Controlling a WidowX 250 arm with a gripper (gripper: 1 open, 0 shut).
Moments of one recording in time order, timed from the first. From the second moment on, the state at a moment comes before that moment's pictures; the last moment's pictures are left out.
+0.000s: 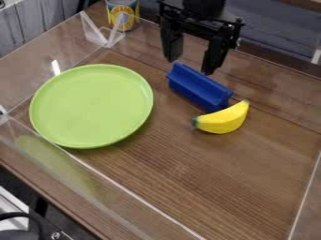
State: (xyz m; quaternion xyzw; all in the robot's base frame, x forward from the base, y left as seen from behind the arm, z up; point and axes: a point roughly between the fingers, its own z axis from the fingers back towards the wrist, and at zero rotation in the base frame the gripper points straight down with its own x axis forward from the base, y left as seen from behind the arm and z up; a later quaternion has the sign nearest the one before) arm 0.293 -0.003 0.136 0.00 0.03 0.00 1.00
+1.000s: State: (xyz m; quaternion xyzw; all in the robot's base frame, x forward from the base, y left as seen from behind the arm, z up) arm 0.317 -0.043 0.054 -0.01 0.00 -0.13 0.99
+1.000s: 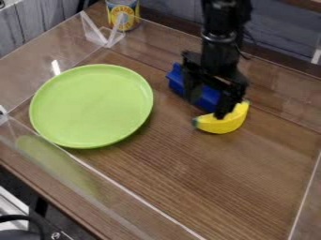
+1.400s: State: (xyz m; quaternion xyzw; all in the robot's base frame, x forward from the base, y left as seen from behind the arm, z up) arm 0.318 -0.068 0.042 -0.01 0.00 -0.16 0.99
